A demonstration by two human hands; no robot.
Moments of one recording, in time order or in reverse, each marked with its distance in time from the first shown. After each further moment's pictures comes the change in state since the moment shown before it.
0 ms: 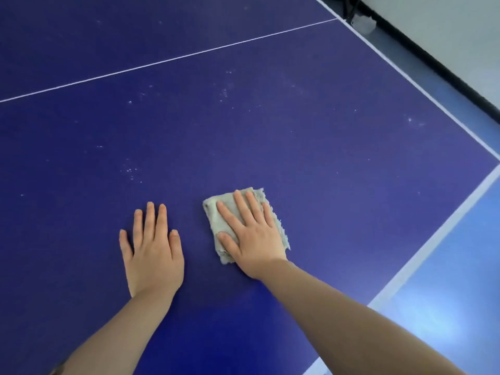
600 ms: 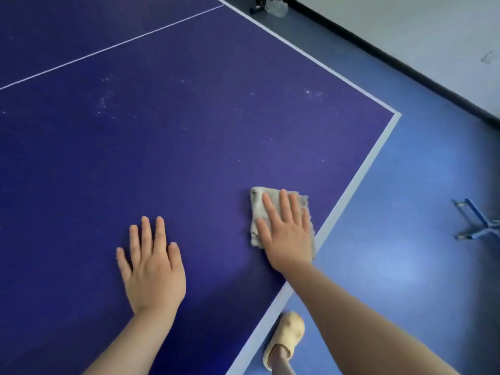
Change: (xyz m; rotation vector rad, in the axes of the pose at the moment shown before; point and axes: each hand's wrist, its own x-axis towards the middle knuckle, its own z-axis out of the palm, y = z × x) left_hand -0.046 0.154 0.044 -0.007 -0.088 0.163; right_hand -0.115 0.187 -0.008 0.072 0.164 0.610
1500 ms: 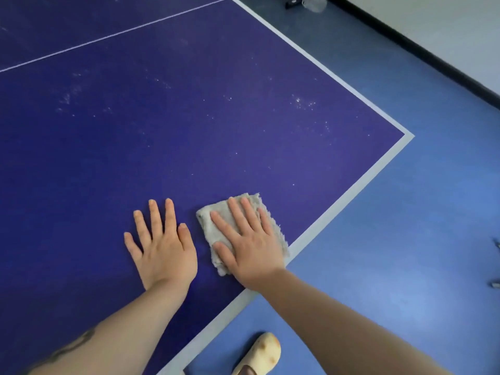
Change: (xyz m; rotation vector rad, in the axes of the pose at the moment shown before) left_hand 0.020 0.172 0.044 0.104 -0.017 -0.231; right_hand 0.064 0.075 -0.023 -0.020 -0.074 -0.578
